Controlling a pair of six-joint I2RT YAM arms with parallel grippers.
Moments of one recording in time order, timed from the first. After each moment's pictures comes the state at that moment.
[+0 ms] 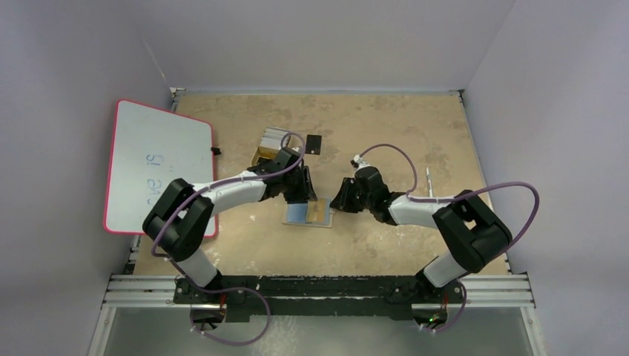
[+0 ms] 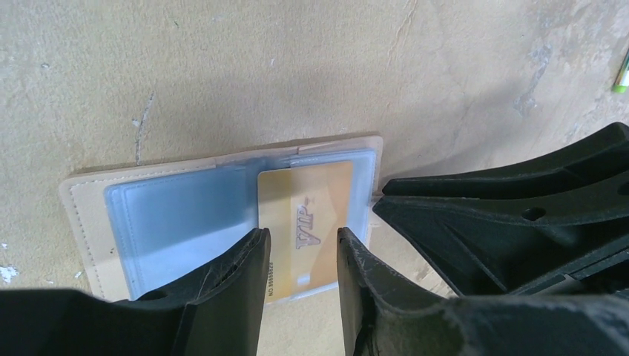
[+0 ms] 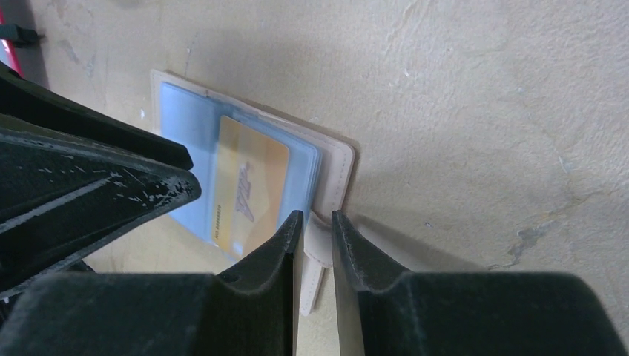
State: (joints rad) left arm -0.65 1.66 0.95 -0.22 0.15 -0.79; right arm 0.62 1.55 0.60 0.23 -0.14 0.73
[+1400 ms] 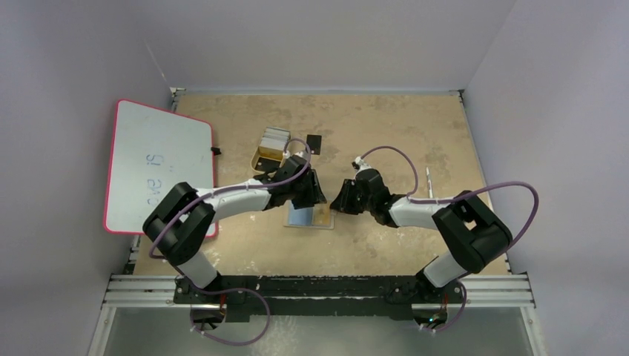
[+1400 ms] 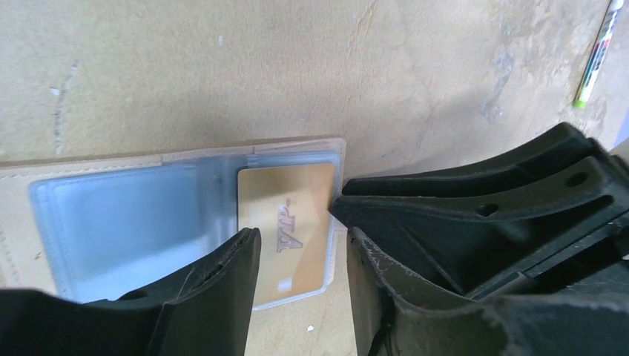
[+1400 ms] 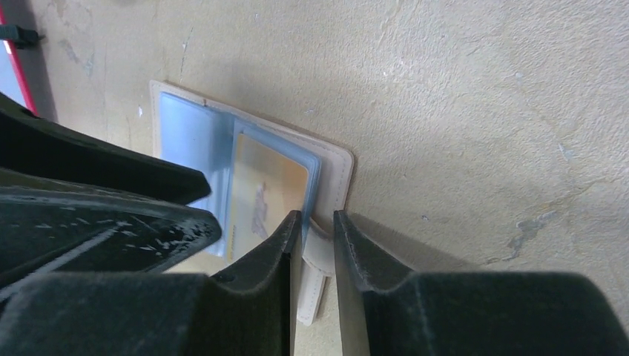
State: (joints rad) left arm -0.75 1.65 0.91 -0.12 0.08 -0.92; right arm 0.63 1.55 0.57 0.27 -0.14 0.75
